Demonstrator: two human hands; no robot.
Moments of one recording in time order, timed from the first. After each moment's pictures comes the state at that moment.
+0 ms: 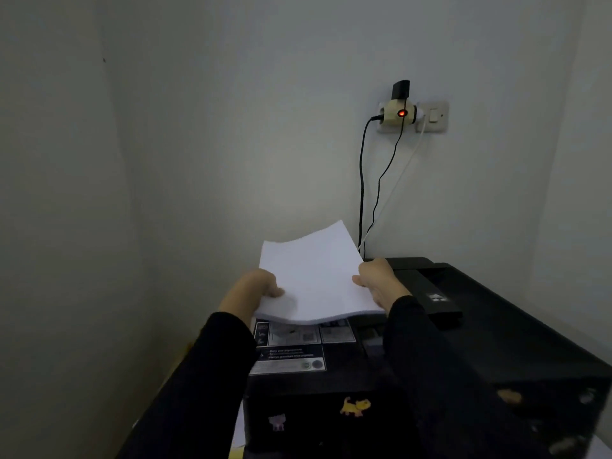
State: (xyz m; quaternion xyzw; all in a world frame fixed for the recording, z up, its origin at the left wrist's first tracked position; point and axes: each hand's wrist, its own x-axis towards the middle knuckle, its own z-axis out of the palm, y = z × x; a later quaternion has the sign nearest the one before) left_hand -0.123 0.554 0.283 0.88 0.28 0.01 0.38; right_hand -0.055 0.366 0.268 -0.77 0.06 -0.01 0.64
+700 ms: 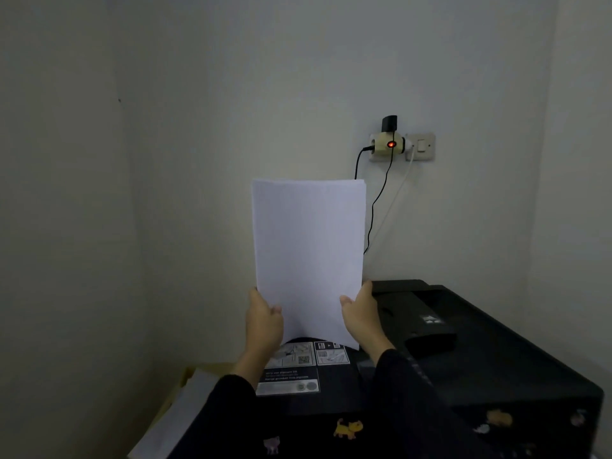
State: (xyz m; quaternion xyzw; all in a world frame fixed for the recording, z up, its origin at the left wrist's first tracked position) left_hand -0.135 0.526 0.237 0.77 0.13 0.32 0.53; right_hand -0.088 0.374 0.244 -0.77 -0.09 -0.11 0.63
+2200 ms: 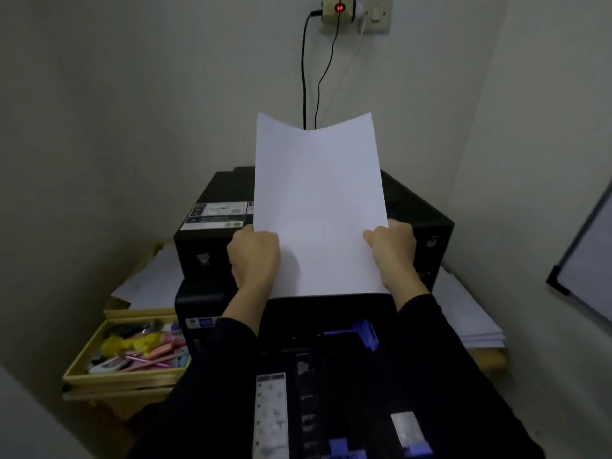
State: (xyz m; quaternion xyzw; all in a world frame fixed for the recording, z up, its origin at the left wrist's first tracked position) left_hand -0.277 0.357 0.189 0.79 0.26 0.28 0.48; right_hand -0.244 0.186 0.194 -0.75 0.09 -0.12 0.64
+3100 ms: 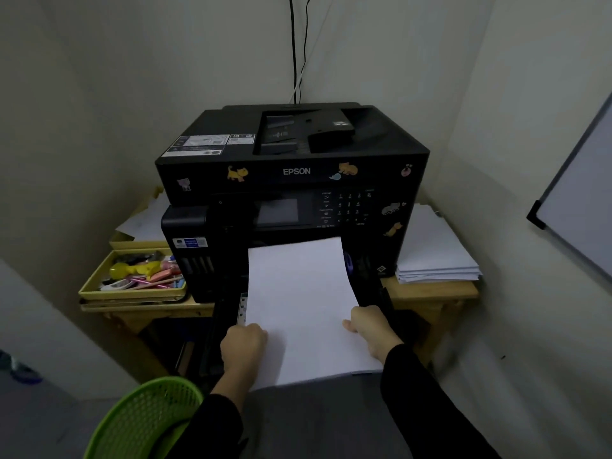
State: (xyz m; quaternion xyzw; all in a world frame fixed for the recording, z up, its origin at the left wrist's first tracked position) left_hand -0.415 0.300 -0.002 0.79 0.45 0.00 0.42; right_hand -0.346 0.124 0.016 -0.77 0.22 0.22 0.55
